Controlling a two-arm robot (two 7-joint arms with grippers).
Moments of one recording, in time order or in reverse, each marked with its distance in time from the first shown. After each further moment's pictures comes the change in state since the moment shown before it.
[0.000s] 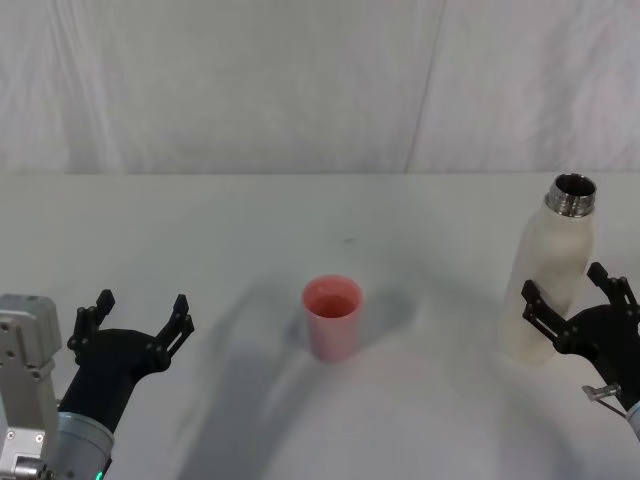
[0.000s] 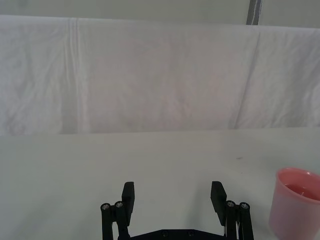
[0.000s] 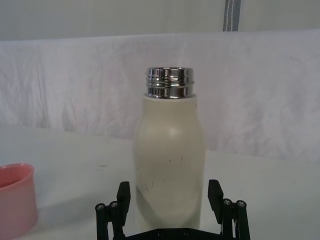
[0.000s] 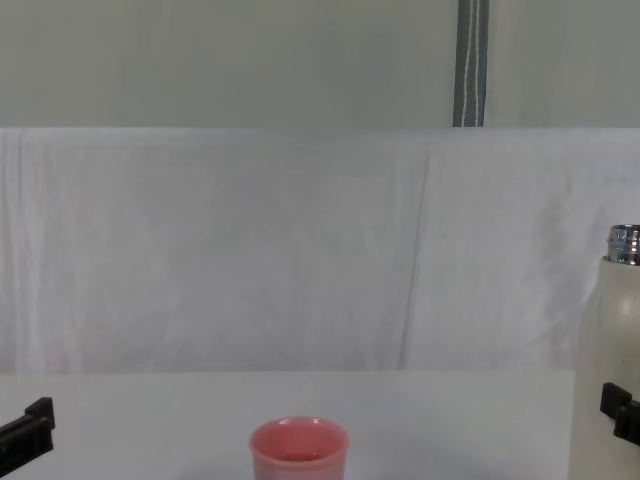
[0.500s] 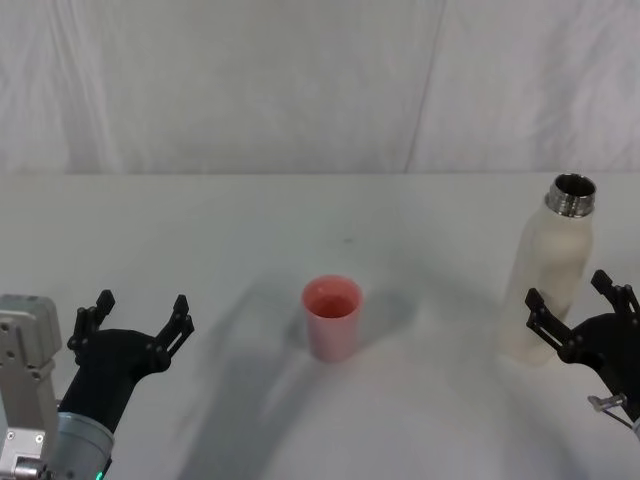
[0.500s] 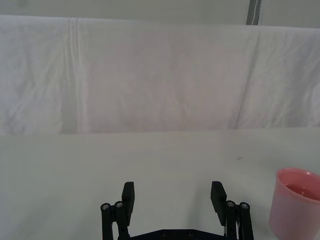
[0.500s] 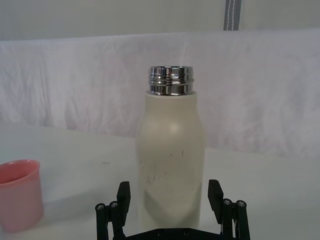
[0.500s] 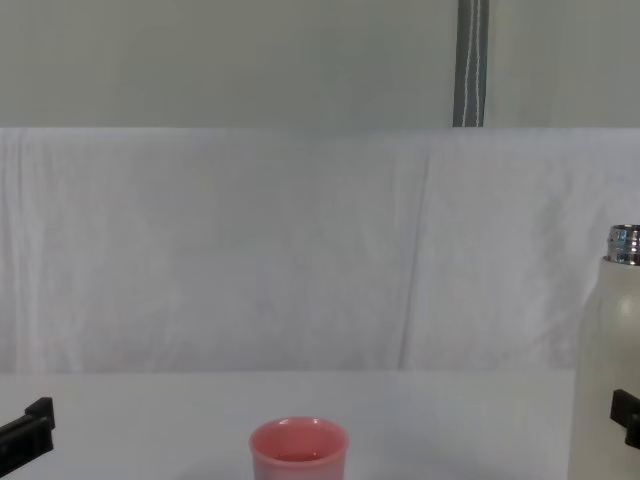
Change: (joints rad) left arm 0.000 0.000 0.000 0.000 0.000 0.000 0.000; right arm -0.033 0.009 0.008 -0.029 0.009 0.002 0.007
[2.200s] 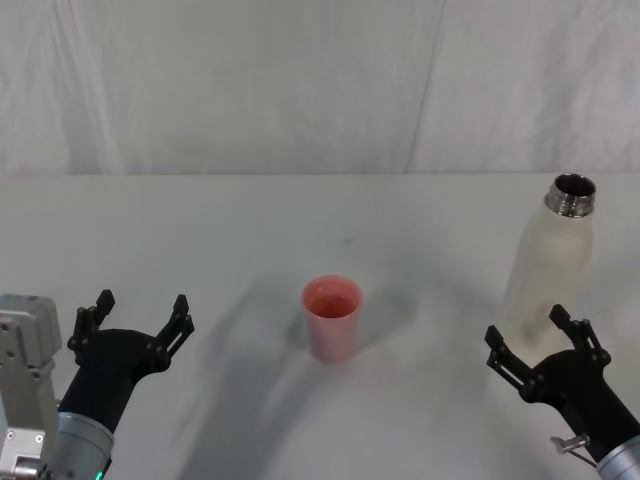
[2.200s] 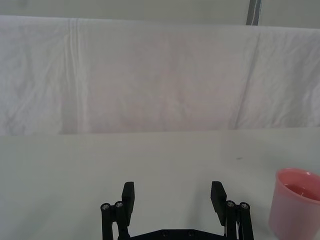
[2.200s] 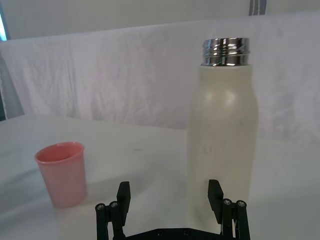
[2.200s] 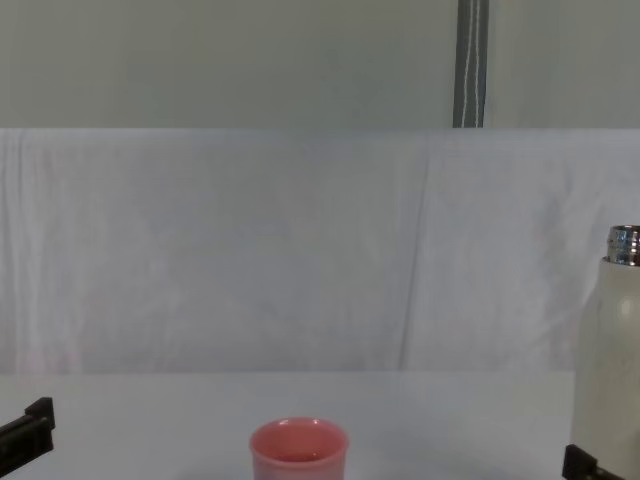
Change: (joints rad) left arm 0.000 0.000 0.000 0.000 0.000 0.000 0.000; right arm -0.071 -0.022 -0.058 -0.027 -0.015 -0.027 0.007
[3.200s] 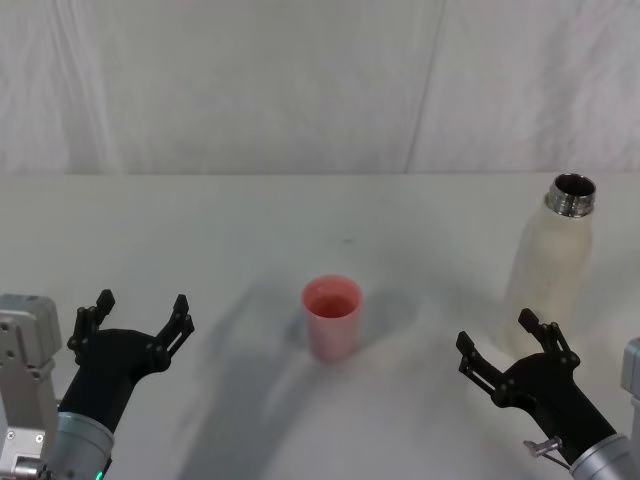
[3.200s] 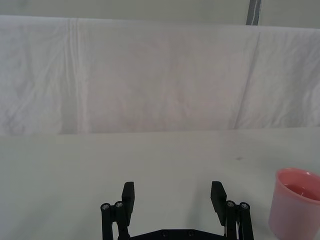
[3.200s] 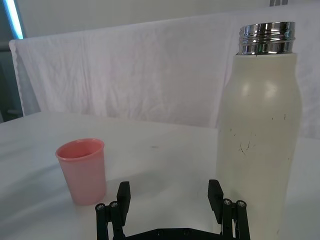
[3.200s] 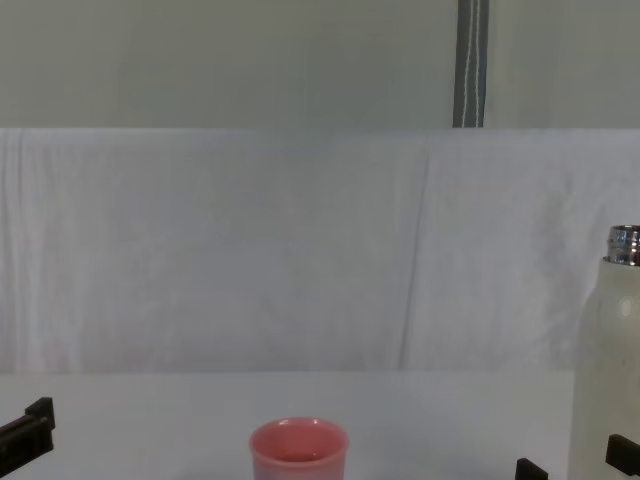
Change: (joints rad) left arm 0.000 0.000 0.000 0.000 0.000 0.000 0.000; right arm 0.024 -0.012 -0.050 0.025 -0.006 0.006 0.010
